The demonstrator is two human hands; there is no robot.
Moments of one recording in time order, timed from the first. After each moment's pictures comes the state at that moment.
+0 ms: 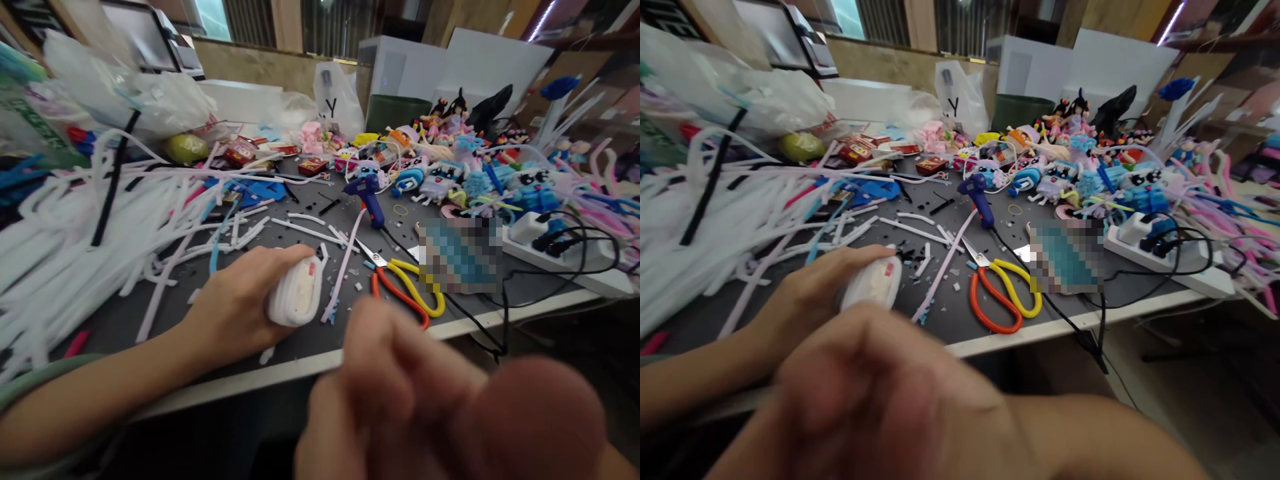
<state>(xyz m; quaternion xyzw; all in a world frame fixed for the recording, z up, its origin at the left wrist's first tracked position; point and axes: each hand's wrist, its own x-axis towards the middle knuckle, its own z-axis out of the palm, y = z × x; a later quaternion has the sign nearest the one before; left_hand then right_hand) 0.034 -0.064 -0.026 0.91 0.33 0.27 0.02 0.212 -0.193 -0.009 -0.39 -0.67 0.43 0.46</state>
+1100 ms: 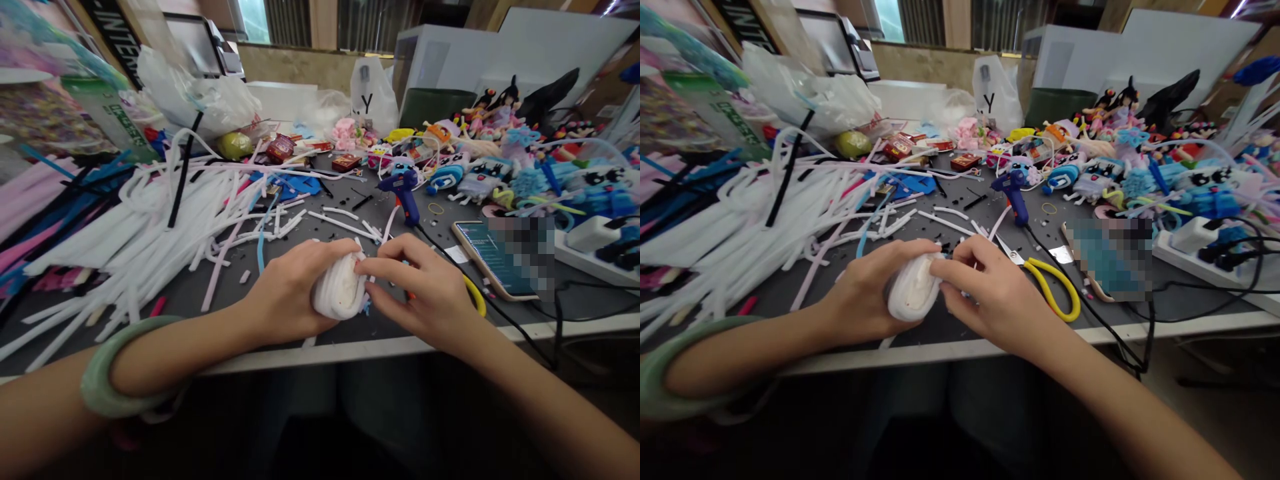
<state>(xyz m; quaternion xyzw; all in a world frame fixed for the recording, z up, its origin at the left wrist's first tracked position) 0.030 -0.061 -0.027 0.91 0.26 0.30 0.07 0.245 -0.105 -0.015 -0.36 -0.85 -0.04 0.37</state>
